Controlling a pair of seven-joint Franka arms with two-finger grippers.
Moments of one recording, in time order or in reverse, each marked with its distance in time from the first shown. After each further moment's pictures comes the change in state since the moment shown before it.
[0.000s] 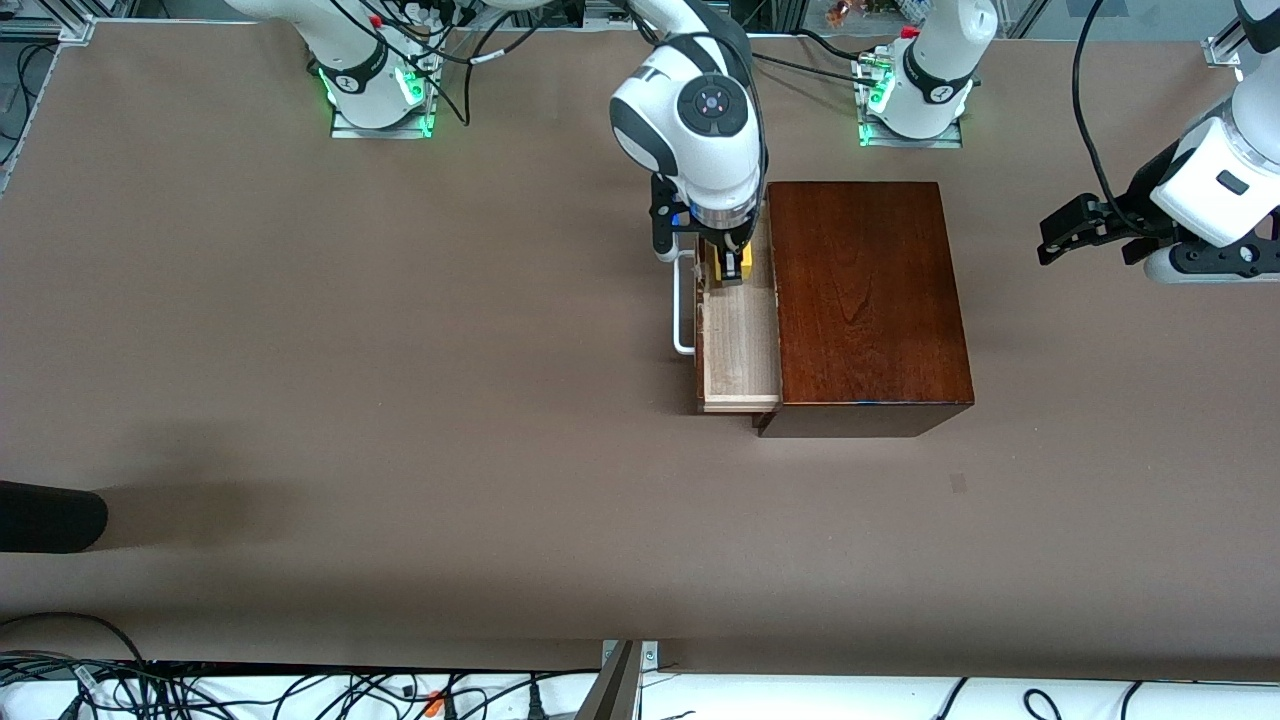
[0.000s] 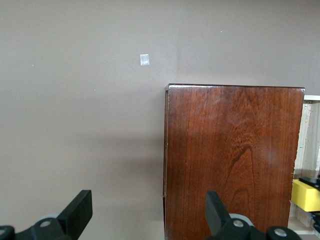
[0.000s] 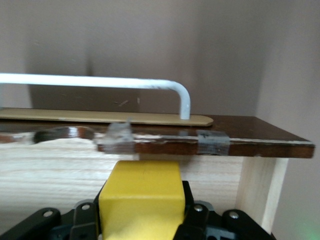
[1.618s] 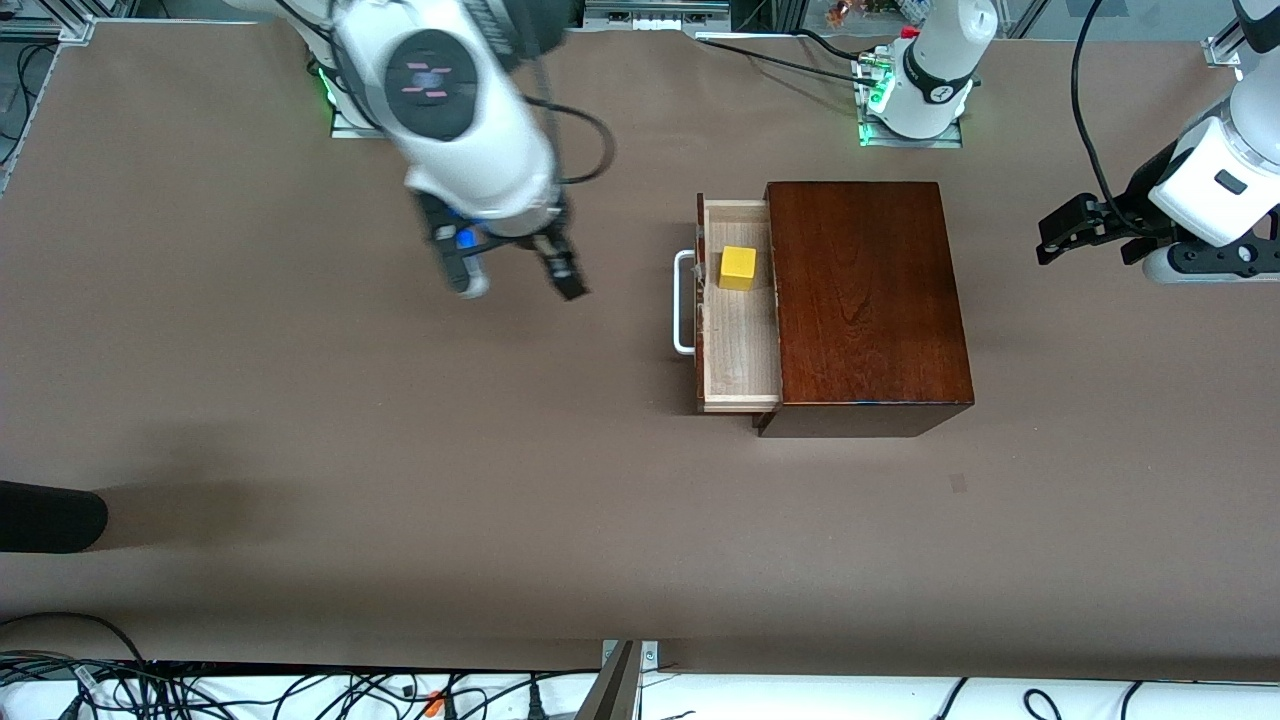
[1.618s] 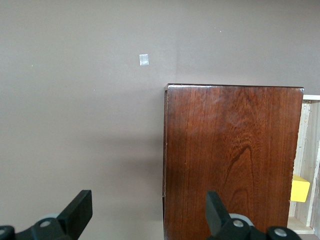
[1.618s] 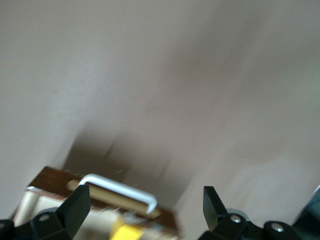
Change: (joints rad) left arm -0.002 0.000 -0.002 0.000 0.000 0.000 -0.001; right arm -0.308 -0.314 -0.142 0.091 0.014 -0.684 -0.866
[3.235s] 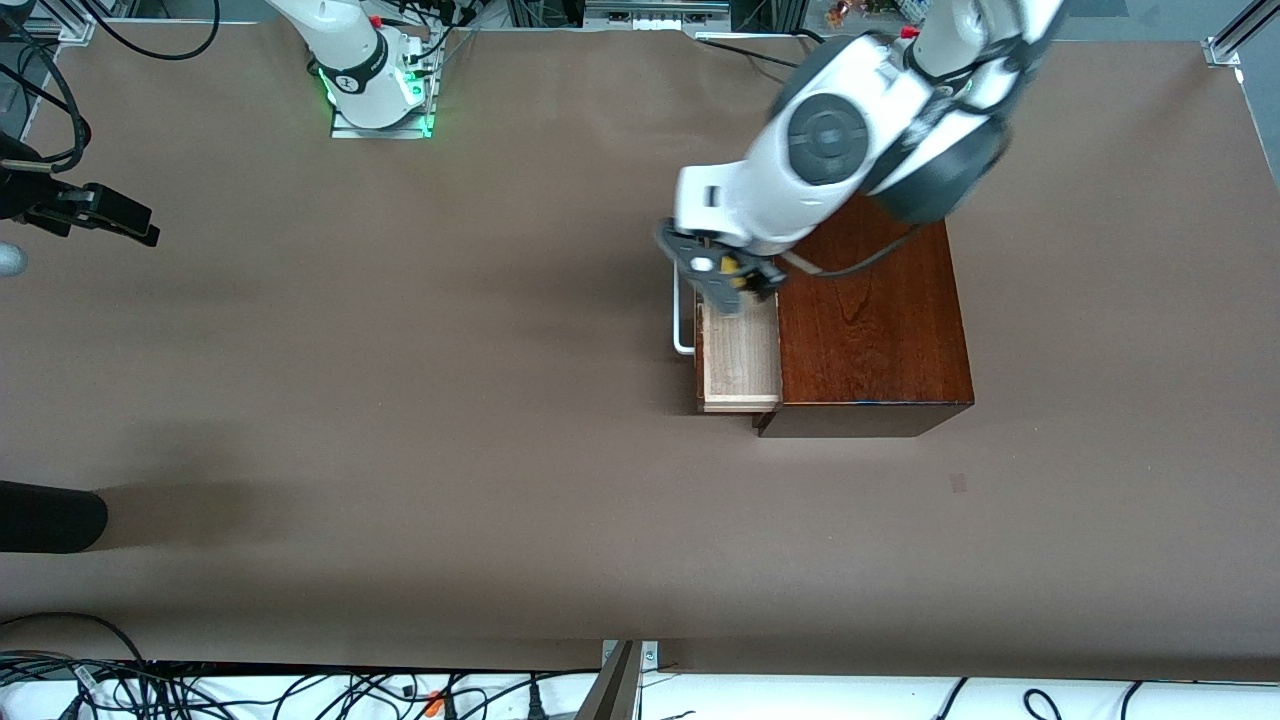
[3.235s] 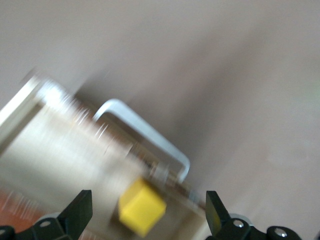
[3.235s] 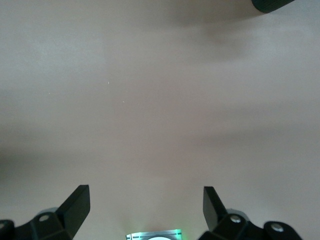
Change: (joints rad) left arm -0.237 0.423 -0.427 0.111 -0.073 0.300 0.414; right arm -0.779 -0.437 0.297 -0.461 -0.336 0.080 -1.457
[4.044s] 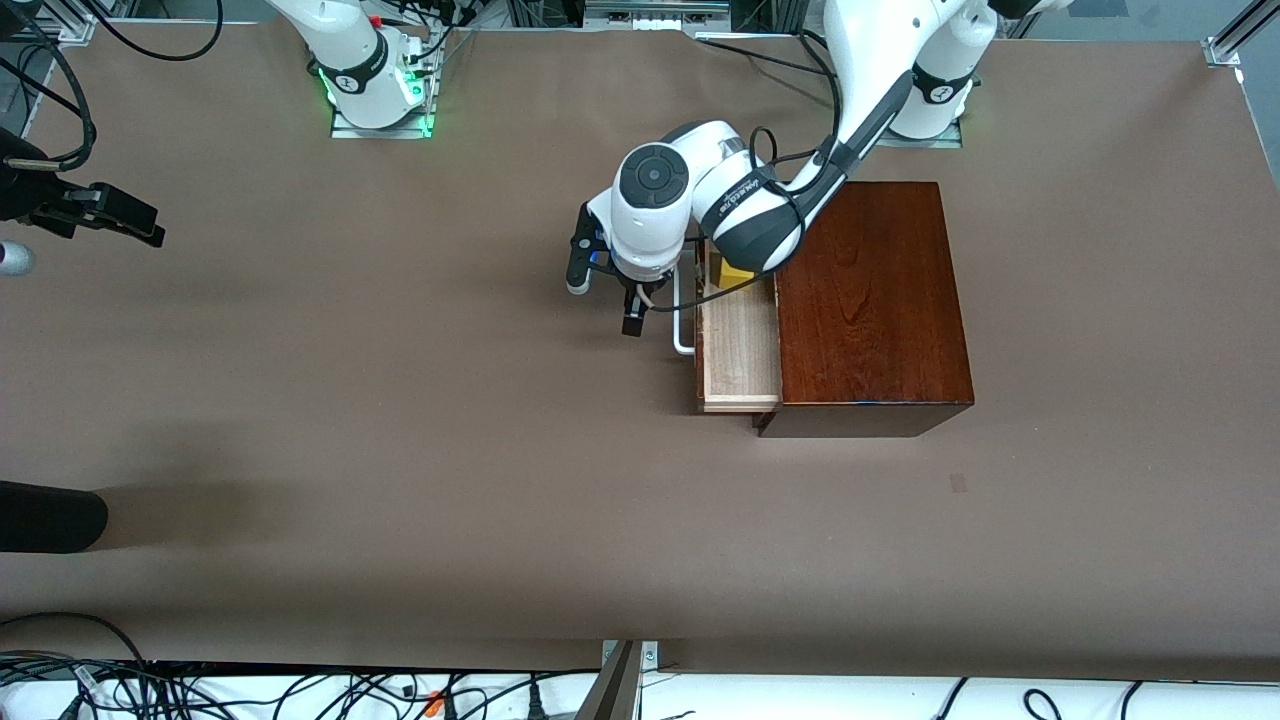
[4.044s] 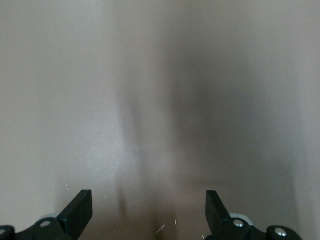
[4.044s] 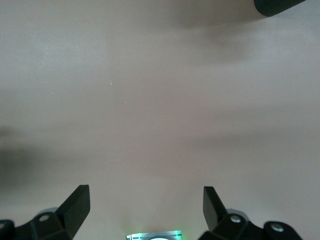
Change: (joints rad) left arm -0.150 0.238 0.004 0.007 0.282 0.221 0.511; right arm -0.001 0.000 0.011 0.003 -0.001 0.001 0.000
